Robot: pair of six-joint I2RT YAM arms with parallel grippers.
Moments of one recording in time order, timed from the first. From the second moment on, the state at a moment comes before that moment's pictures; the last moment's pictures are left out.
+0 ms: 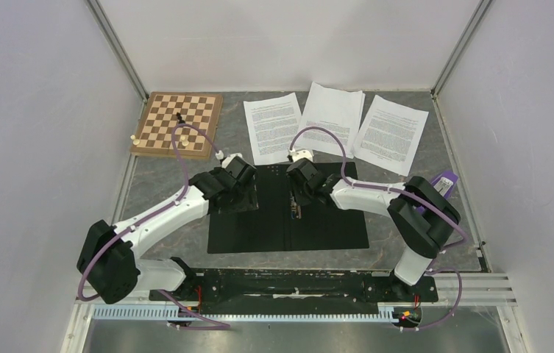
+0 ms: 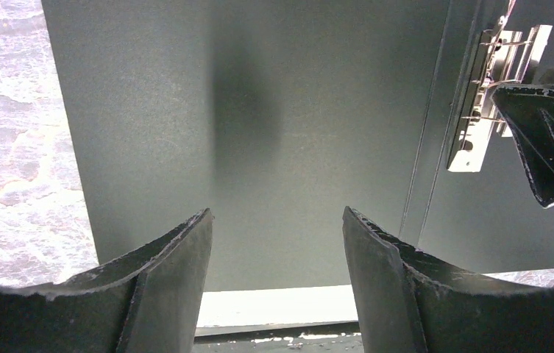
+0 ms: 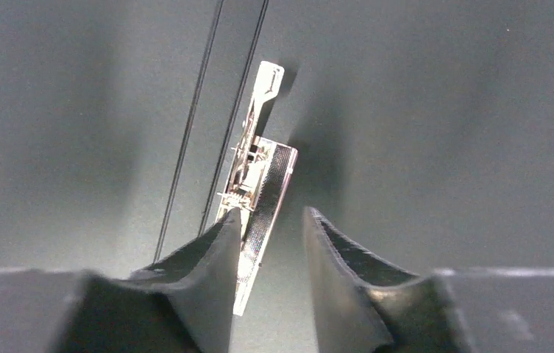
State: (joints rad) left arm -0.70 1.28 0.91 -0.74 -0.25 -0.76; right arm 0.82 1.71 0.98 -0.17 0.26 0.40
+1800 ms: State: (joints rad) left arm -0.70 1.40 0.97 -0.64 -0.20 -0.74; right arm 0.98 1.58 0.86 -0.19 0.43 0.80
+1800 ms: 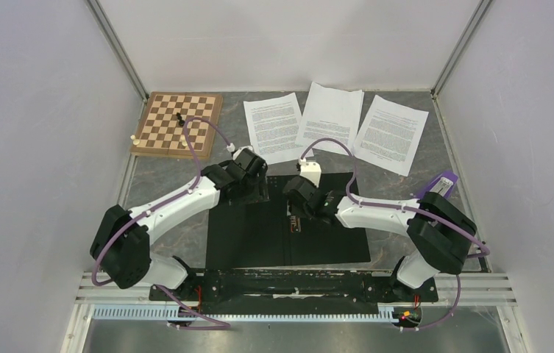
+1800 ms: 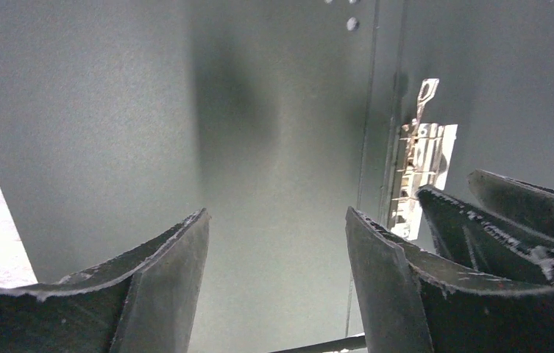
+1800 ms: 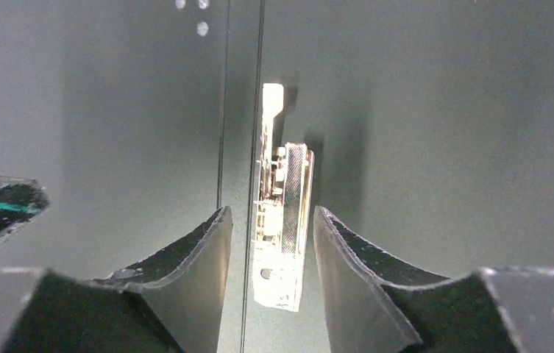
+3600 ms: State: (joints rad) left arm -0.51 1.86 1.45 -0.36 0.13 -0.69; right arm 0.27 2.09 1.41 -0.26 0.50 0.33
